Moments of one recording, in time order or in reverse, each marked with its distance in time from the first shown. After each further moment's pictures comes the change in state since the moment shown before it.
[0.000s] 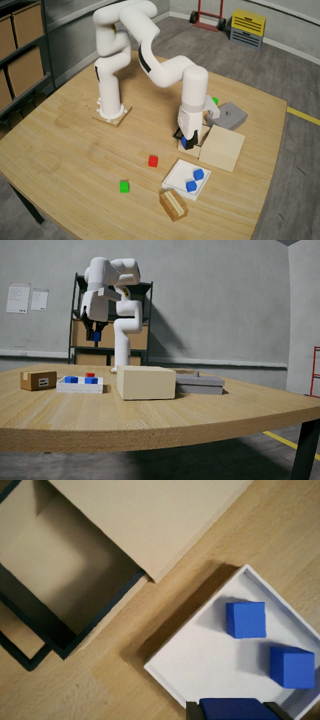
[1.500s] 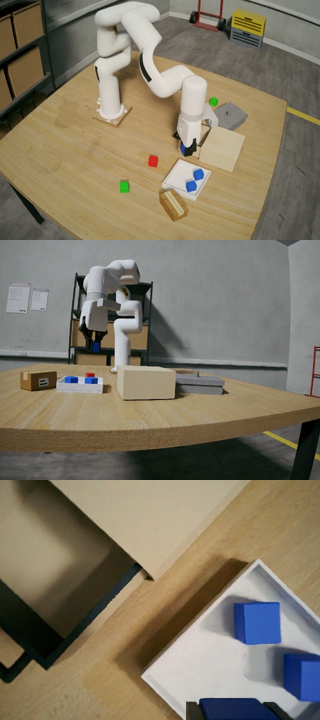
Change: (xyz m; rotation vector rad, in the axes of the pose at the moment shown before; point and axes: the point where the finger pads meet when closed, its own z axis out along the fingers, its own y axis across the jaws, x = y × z) arm 0.000 0.000 0.036 -0.001 0.000 0.000
